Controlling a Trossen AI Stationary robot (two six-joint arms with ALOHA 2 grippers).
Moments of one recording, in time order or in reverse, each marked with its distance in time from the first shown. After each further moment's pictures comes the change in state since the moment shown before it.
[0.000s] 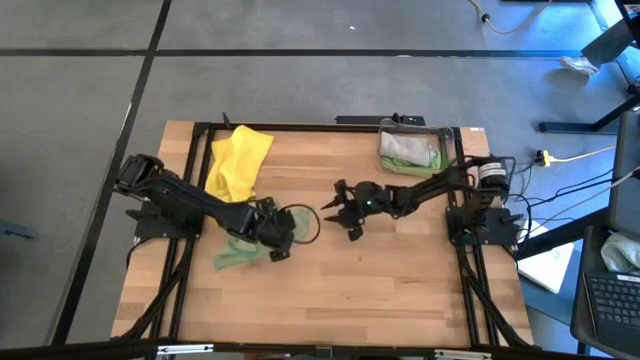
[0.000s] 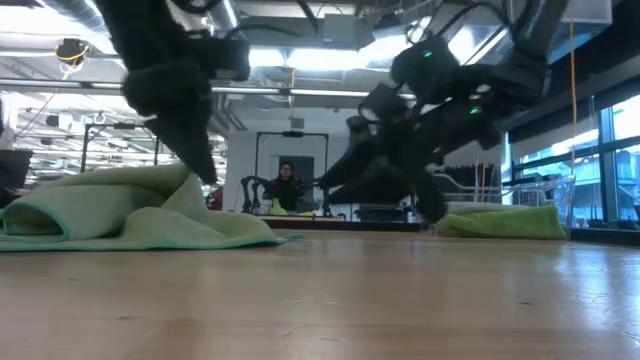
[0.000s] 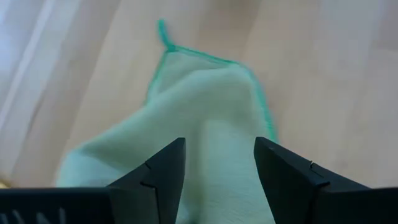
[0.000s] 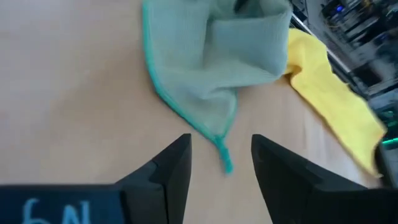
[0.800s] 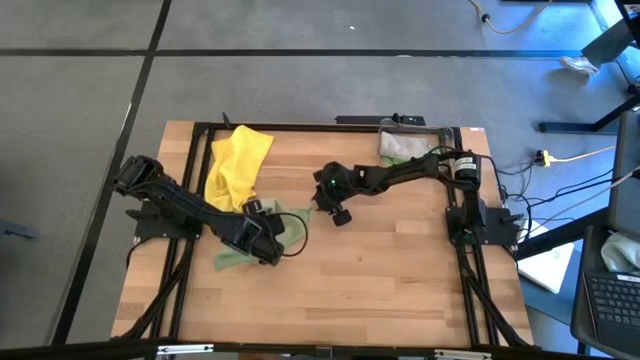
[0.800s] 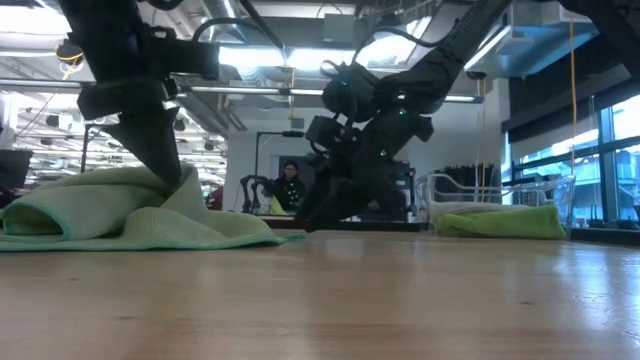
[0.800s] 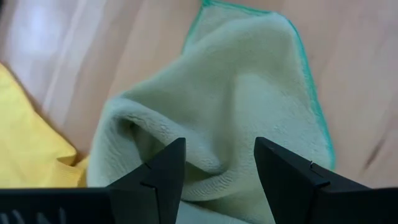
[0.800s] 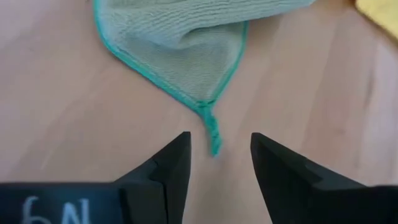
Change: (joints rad) left arm -0.087 0.000 0.001 -0.200 -0.111 -0.155; right arm -0.135 0.176 0.426 -0.606 -0.156 0.046
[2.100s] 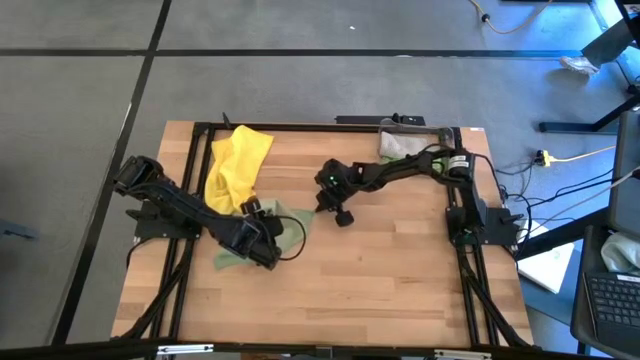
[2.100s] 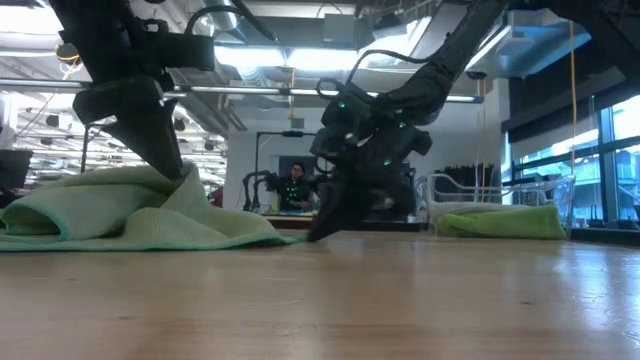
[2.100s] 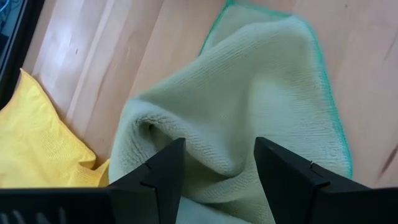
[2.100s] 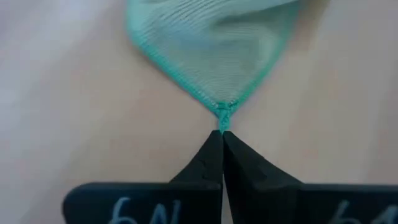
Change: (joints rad) left arm -0.034 0.000 0.000 -0.022 -0.082 -0.009; right arm -0.030 0.052 0.001 -0.080 -0.226 0.056
